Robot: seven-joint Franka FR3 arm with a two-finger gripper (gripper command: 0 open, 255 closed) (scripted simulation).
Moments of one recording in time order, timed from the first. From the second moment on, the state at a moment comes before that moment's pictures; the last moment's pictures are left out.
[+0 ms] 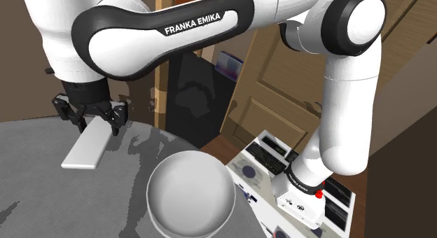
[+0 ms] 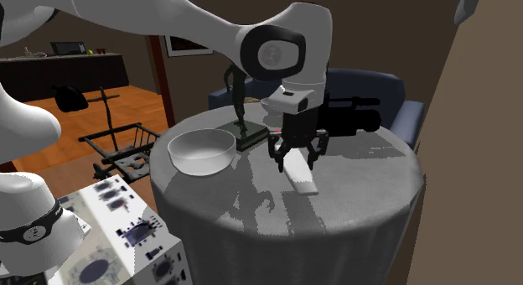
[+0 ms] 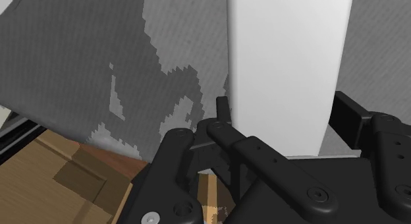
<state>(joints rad) 0.20 0.50 0.70 -1.59 -0.34 1.96 1.73</state>
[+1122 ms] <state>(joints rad) 0.20 0.45 0.73 -1.45 -0.29 1.78 1.70</state>
